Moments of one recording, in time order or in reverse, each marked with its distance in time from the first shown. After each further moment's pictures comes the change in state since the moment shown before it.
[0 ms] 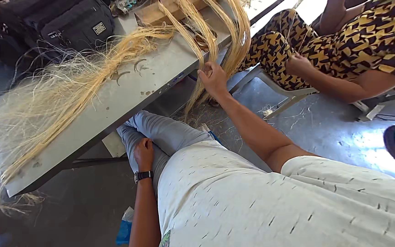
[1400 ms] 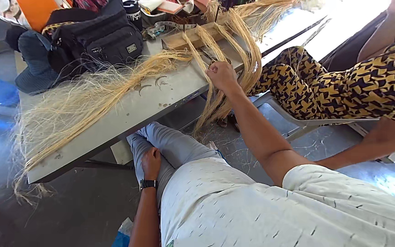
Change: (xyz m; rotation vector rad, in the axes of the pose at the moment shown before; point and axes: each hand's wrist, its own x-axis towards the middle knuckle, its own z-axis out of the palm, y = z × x) left_hand -0.001 0.001 -0.004 -0.048 0.016 -0.015; right_hand 0.055 -0.092 -0.035 -0.201 -0.140 -0.054
